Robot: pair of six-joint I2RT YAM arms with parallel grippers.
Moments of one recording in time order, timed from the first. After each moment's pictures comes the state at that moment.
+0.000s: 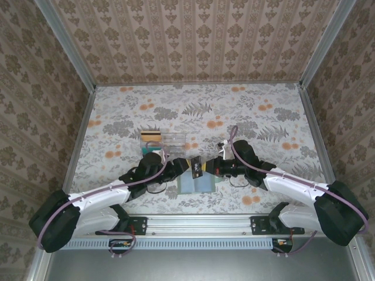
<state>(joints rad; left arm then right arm) -0.84 1.08 0.33 0.29 0.25 -1.20 0.63 1.18 0.49 0.15 -0.56 0.95</state>
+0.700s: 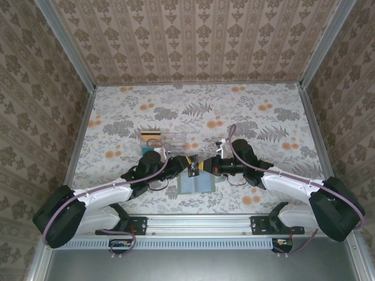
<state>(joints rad) -0.82 1.14 0.33 0.42 0.29 -1.24 0.63 1.23 0.49 0.25 -0.62 1.00</state>
